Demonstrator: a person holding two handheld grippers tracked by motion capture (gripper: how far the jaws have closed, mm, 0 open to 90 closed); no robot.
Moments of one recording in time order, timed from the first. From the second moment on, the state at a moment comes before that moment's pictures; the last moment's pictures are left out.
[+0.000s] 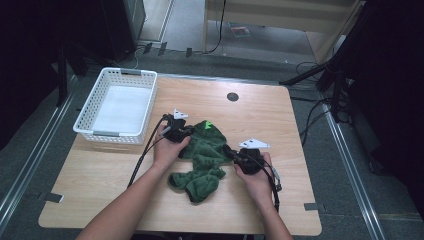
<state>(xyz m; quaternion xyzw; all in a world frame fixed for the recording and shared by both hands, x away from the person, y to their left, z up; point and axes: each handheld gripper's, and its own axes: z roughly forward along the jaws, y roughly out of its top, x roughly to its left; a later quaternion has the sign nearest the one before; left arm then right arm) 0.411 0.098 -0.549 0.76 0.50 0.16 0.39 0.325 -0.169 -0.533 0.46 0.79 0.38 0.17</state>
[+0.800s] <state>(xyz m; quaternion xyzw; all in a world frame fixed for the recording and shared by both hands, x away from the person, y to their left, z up) 0.415 0.099 -0.548 0.74 0.52 0.16 0.39 0.353 -0.112 -0.538 0.44 0.80 0.37 0.16</state>
